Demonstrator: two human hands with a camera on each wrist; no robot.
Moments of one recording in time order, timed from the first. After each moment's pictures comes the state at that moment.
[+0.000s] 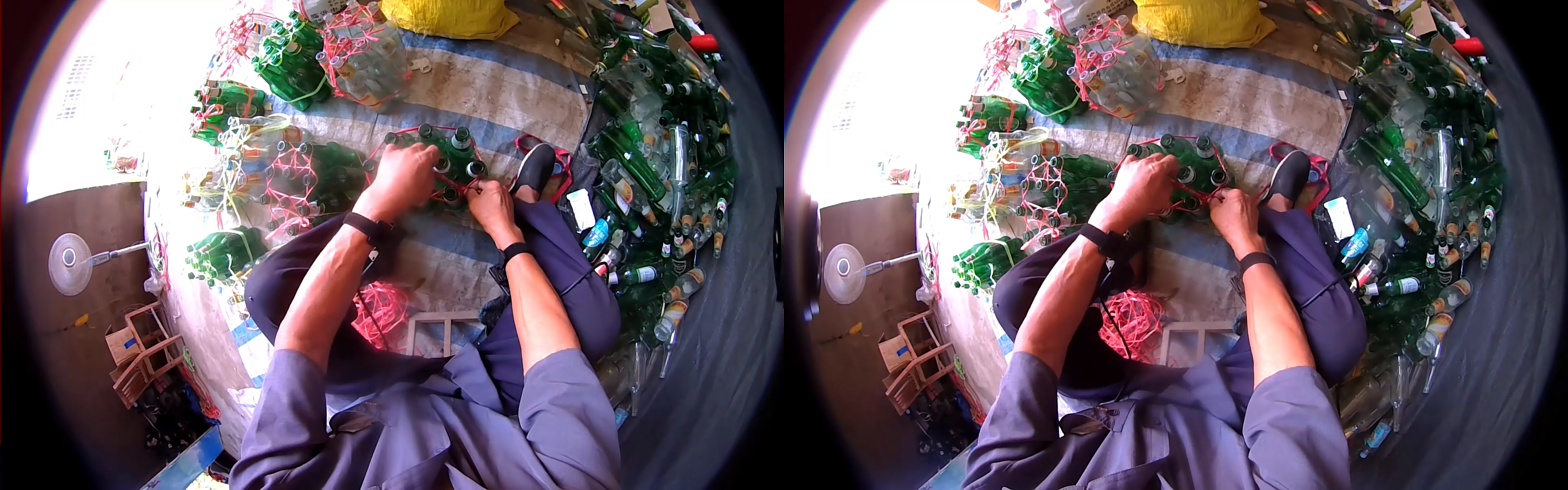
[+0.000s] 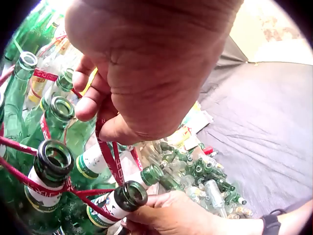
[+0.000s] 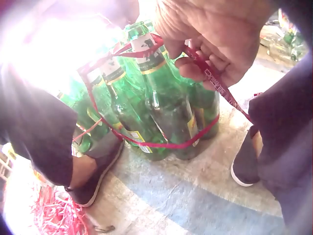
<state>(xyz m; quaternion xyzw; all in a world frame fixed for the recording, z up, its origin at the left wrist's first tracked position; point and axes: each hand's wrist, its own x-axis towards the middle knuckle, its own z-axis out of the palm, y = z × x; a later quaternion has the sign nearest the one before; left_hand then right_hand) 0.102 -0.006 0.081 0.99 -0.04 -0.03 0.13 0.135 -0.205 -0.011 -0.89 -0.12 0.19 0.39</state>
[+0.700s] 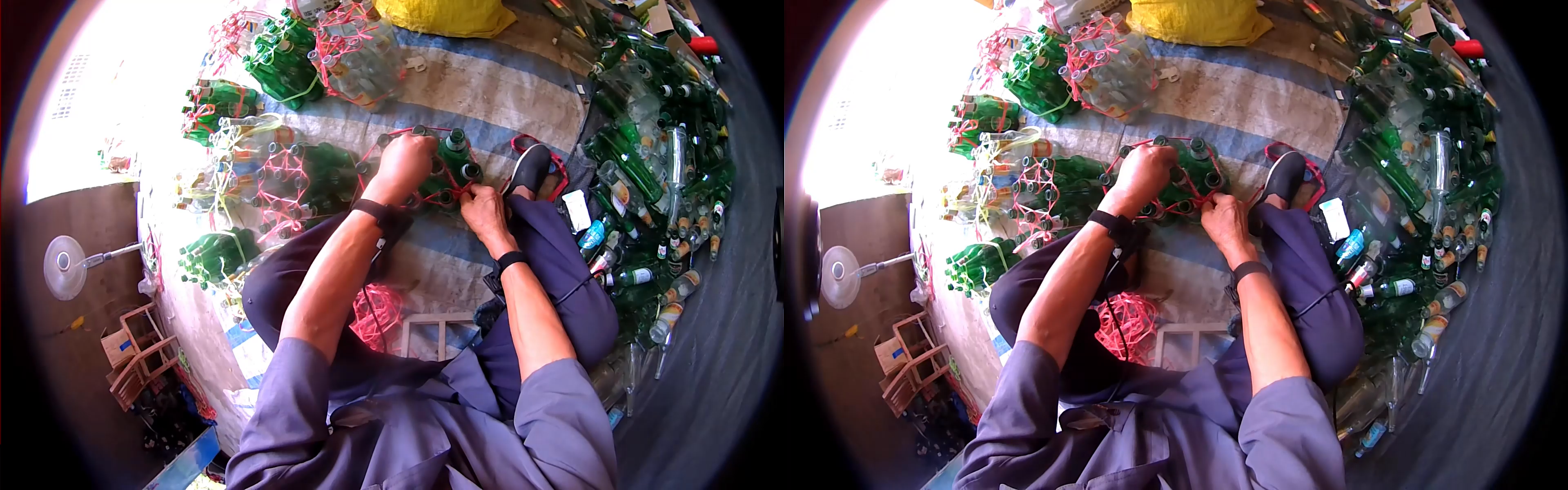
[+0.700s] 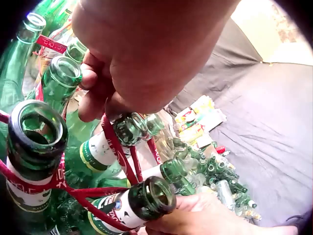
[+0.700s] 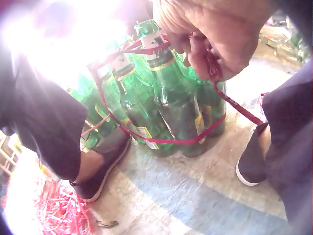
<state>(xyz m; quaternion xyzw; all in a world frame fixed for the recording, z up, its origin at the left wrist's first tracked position) 0.134 -0.003 0.042 0.97 0.06 -0.02 0.22 0.130 -0.202 -0.014 -0.89 -0.12 0.16 0.41</state>
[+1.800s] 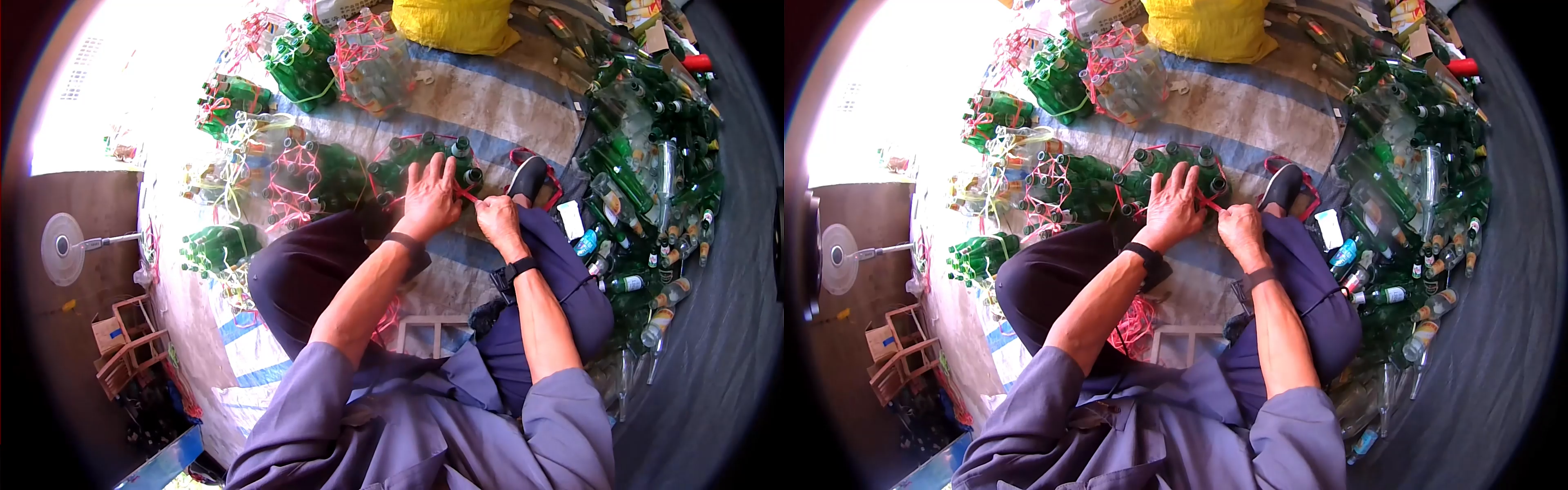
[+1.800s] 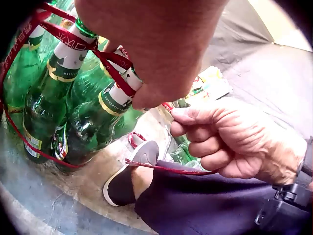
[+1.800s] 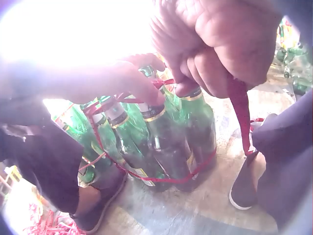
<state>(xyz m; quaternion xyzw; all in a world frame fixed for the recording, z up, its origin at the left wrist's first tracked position) 0.076 -0.068 0.047 0.98 0.08 0.01 0.17 0.129 -0.233 0.007 -0.90 -0.17 0.15 0.38</state>
